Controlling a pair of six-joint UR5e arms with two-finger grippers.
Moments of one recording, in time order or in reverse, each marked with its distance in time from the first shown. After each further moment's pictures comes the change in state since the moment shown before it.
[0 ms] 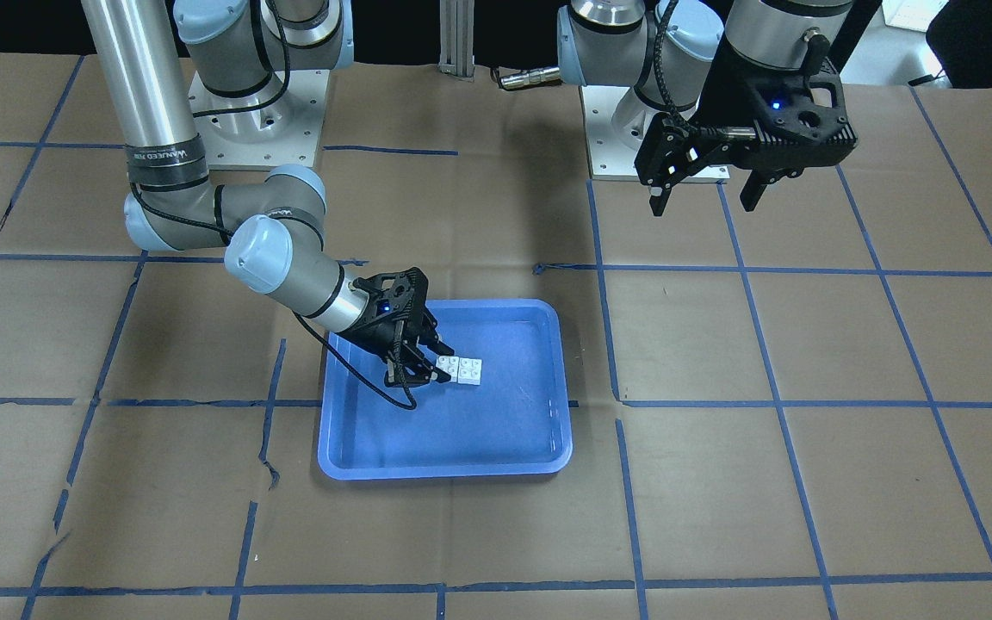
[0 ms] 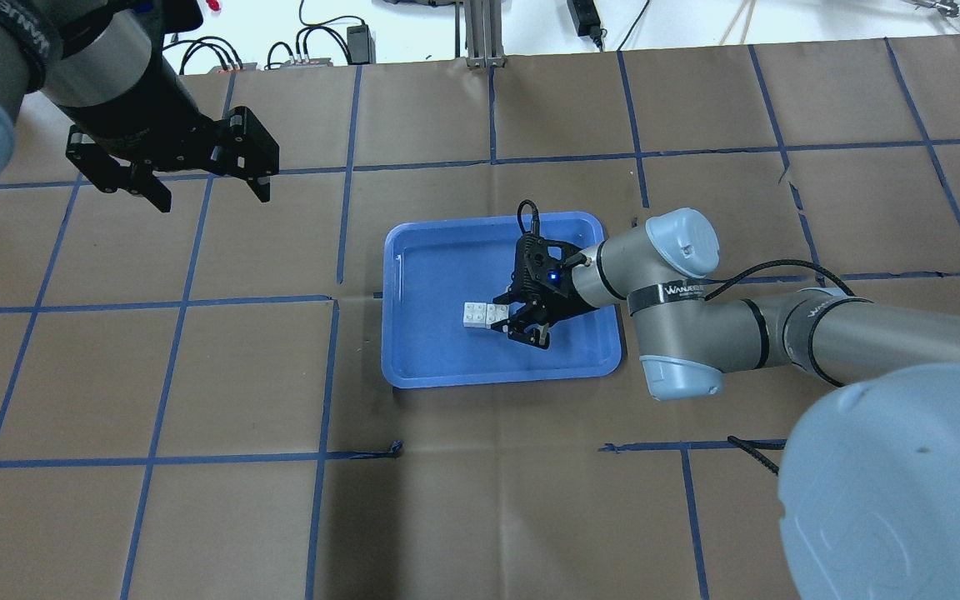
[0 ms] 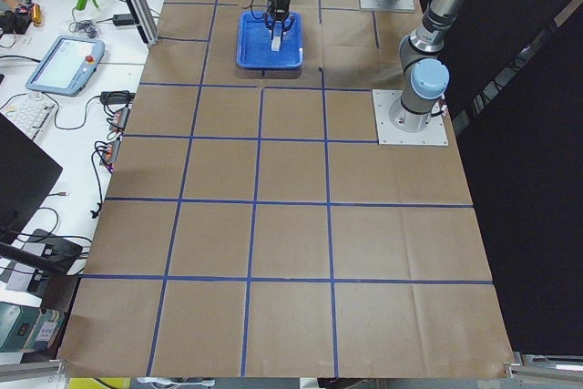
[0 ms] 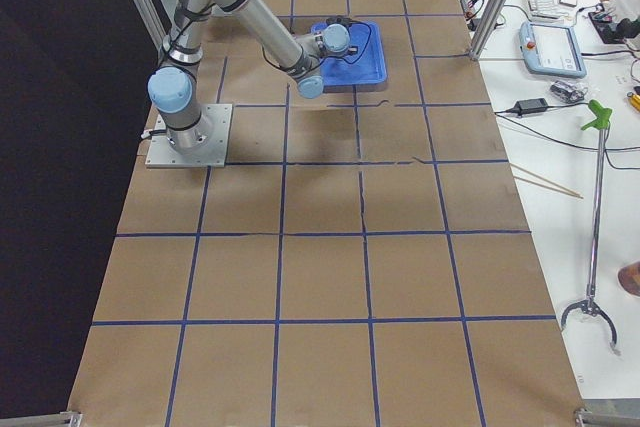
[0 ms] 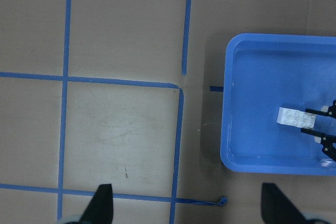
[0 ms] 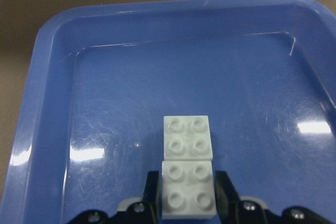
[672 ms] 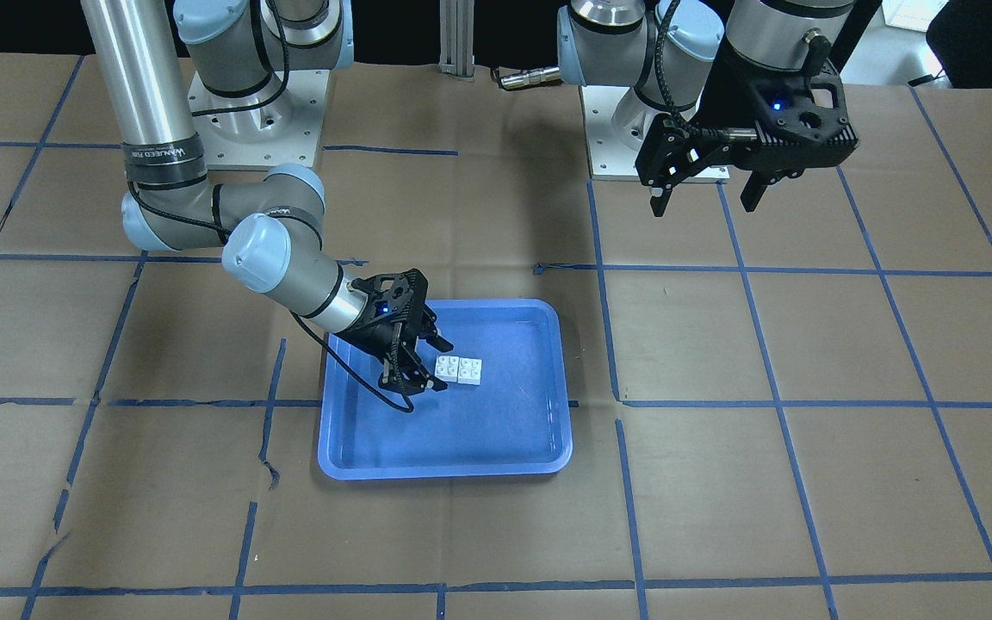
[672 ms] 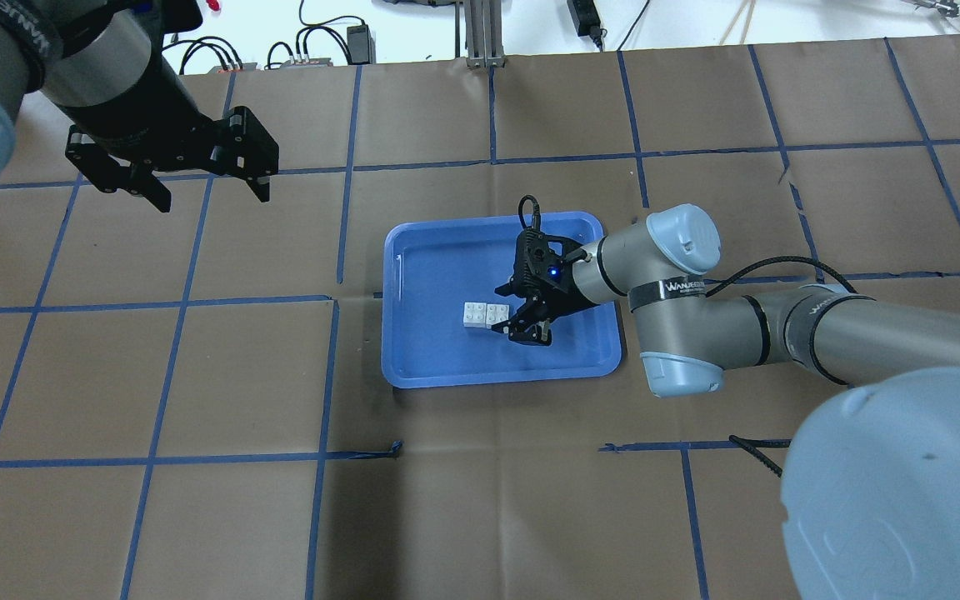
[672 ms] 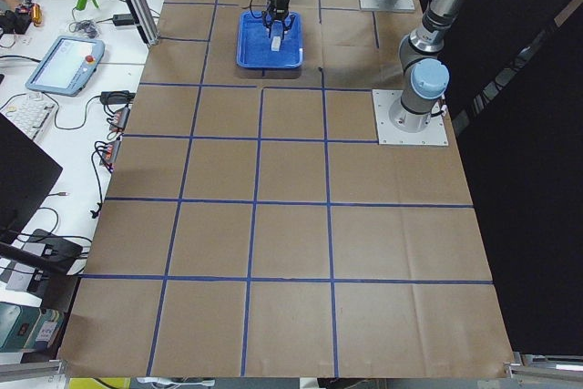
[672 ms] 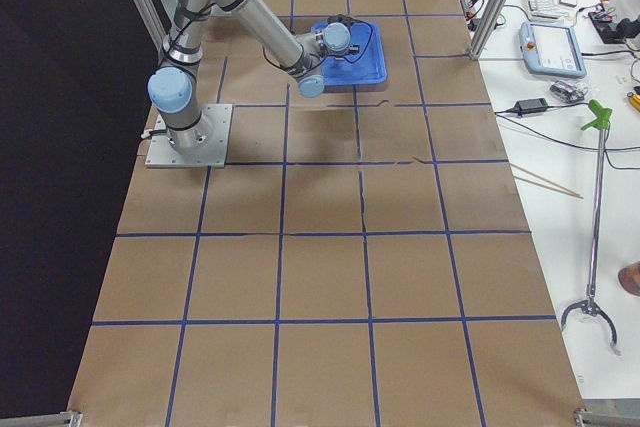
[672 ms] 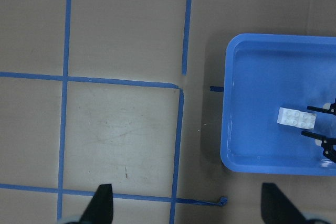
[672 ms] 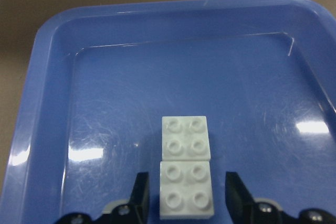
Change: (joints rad) left arm 0.002 -0.001 0.000 0.000 0.000 -0.001; right arm -0.002 -0.013 -0.019 0.008 -0.010 0.057
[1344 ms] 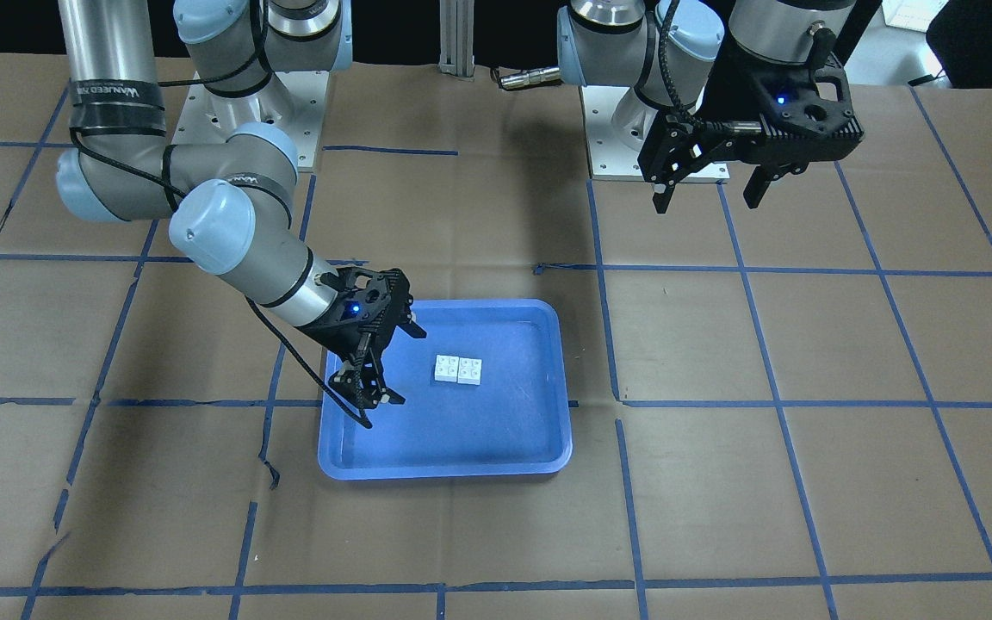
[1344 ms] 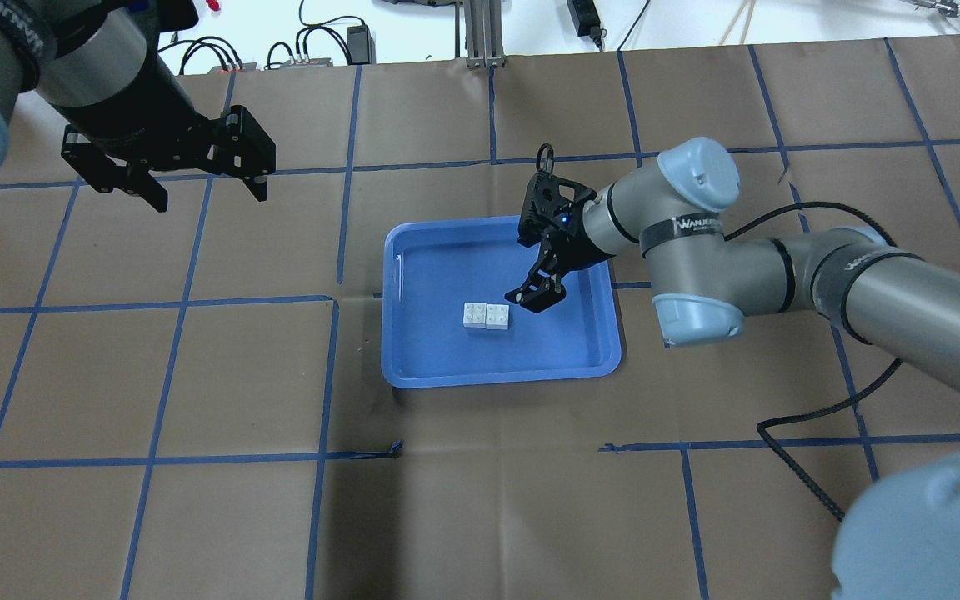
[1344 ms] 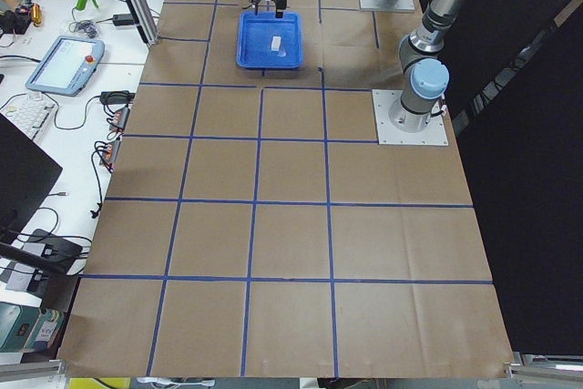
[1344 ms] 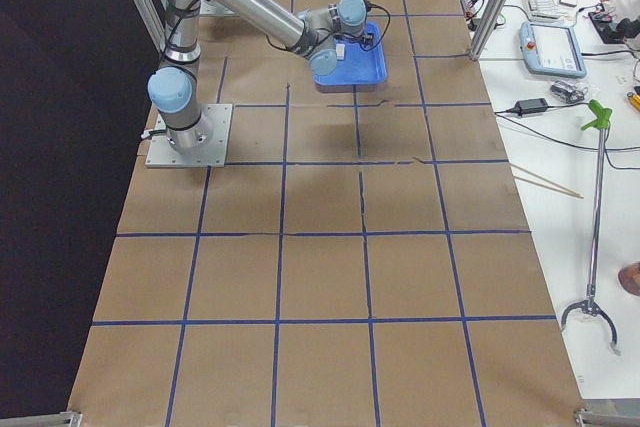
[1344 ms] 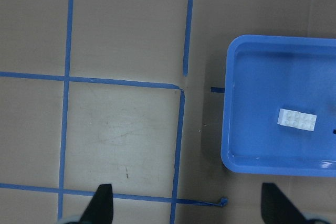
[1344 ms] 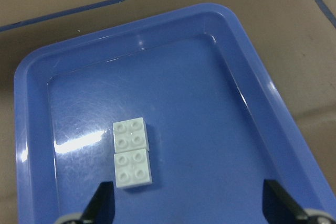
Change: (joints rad) left arm 0.003 0.008 0.000 0.001 0.000 0.000; right arm -0.030 -0.165 -0.182 0.443 -0.150 0.082
